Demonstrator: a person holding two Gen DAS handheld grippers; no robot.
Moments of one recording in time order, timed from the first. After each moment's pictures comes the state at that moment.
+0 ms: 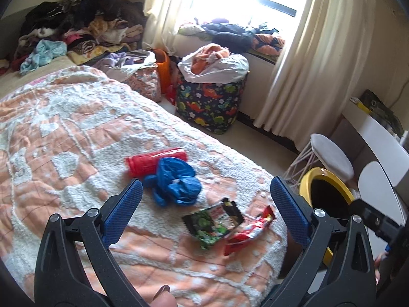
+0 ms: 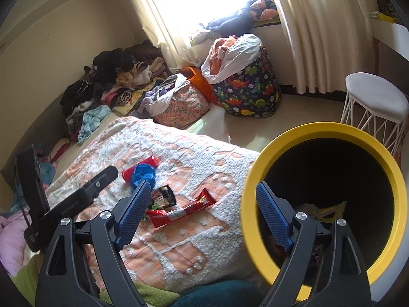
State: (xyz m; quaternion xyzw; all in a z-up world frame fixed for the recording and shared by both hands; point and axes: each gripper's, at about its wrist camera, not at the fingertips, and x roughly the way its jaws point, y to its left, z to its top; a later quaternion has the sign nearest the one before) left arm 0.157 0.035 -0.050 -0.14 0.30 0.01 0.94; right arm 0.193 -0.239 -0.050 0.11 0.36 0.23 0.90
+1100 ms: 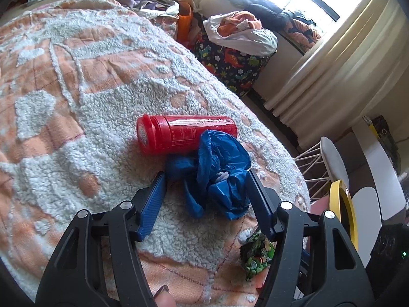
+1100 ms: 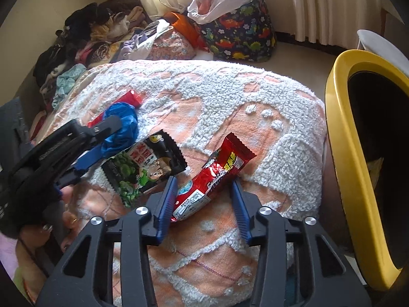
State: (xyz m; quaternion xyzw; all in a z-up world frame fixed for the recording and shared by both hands) left arm 0.214 0.083 -0.124 -0.27 0.40 0.00 0.88; right arm 0.232 -0.143 -0.138 0.08 0.49 0.19 0.84
